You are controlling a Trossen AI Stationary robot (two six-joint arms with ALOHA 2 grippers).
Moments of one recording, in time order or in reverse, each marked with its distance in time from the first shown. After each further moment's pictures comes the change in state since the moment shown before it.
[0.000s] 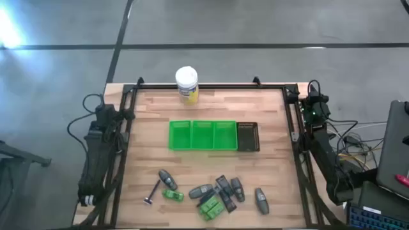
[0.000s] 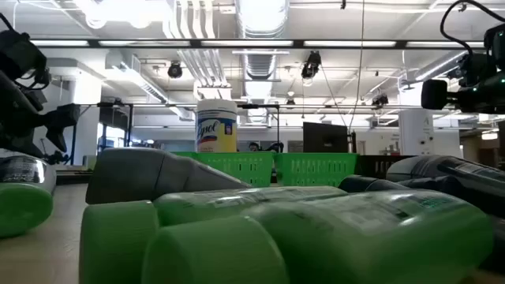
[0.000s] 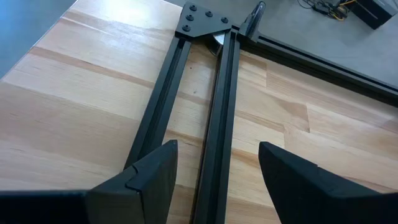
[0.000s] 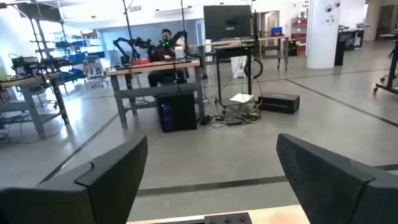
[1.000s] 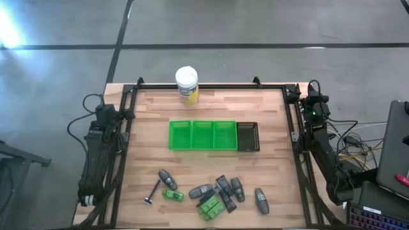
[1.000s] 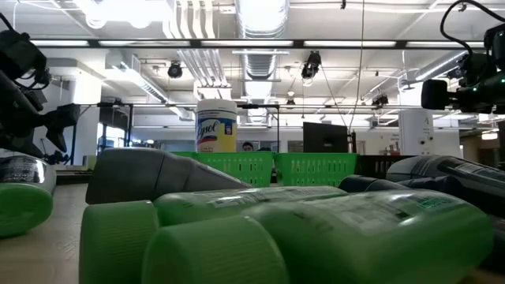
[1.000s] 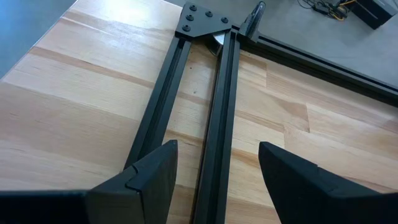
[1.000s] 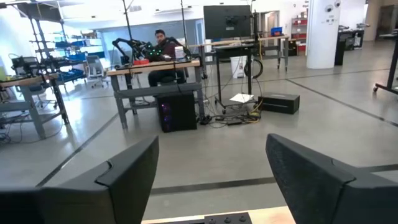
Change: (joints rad) left arm 0.000 0.000 0.000 0.000 0.000 0.000; right arm 0.000 0.000 0.000 0.000 0.000 0.000
